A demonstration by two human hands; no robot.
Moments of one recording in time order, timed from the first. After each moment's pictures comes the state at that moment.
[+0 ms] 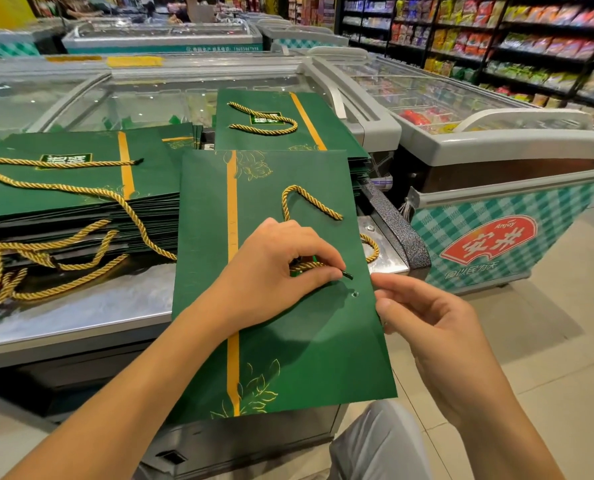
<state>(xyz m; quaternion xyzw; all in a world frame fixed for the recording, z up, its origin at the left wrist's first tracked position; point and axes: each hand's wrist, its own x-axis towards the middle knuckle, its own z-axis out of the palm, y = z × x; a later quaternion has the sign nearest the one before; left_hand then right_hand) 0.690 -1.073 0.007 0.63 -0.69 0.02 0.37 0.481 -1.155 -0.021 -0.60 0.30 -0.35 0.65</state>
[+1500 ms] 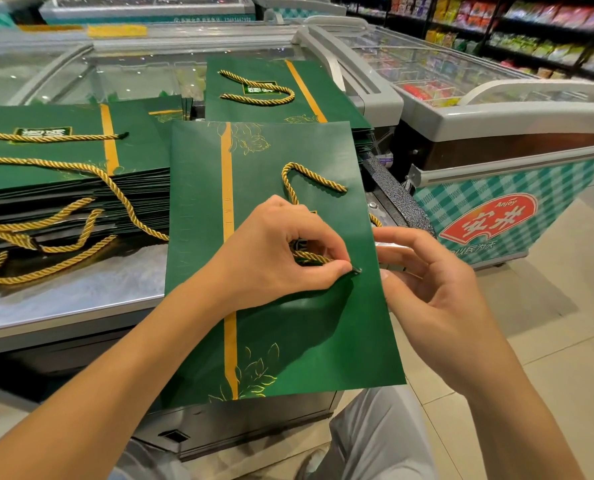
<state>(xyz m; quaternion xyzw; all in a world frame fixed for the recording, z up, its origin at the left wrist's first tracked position) 0.685 -1.070 0.014 0.59 -0.70 -0.04 0.39 0.488 -1.152 -0.008 -0.69 0.22 -0.34 0.60</state>
